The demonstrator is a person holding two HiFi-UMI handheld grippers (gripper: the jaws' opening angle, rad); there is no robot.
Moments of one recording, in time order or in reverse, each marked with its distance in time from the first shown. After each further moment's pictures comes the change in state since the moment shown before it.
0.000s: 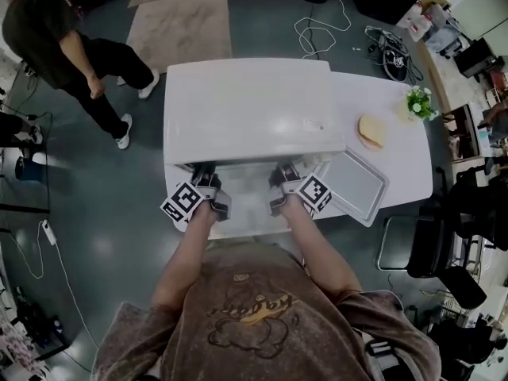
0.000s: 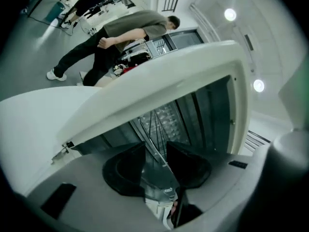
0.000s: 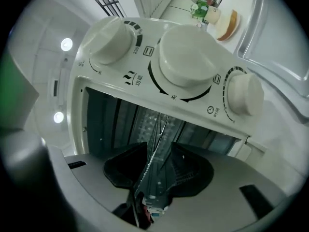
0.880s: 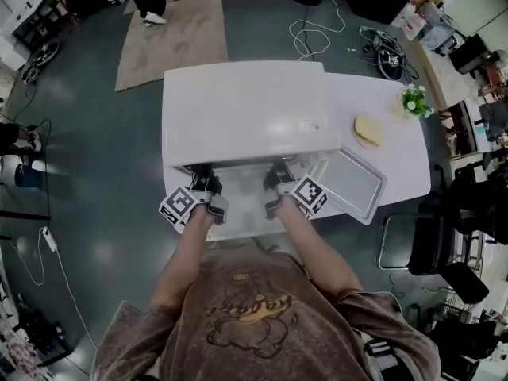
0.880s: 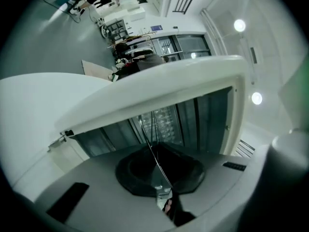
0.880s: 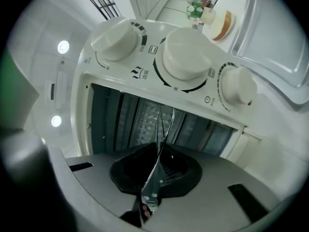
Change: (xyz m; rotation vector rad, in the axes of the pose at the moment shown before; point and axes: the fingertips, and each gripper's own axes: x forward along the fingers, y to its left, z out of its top) left arm -0.002 -0.002 -0.003 -0.111 0.018 -0.070; right arm -0.003 0.004 -0.006 0.033 -0.014 -0.025
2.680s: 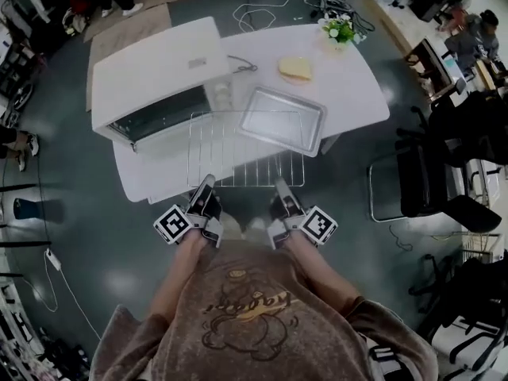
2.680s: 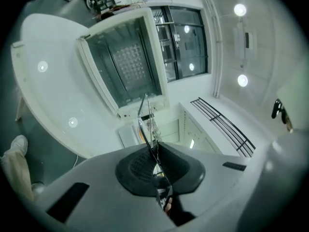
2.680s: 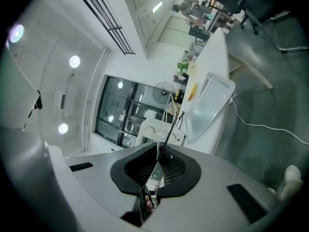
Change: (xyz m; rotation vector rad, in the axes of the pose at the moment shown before) left arm -0.133 -0.108 -0.264 -0.009 0.336 -0.164; right arm -0.352 -0.018 0.044 -0.084 -0.164 0.052
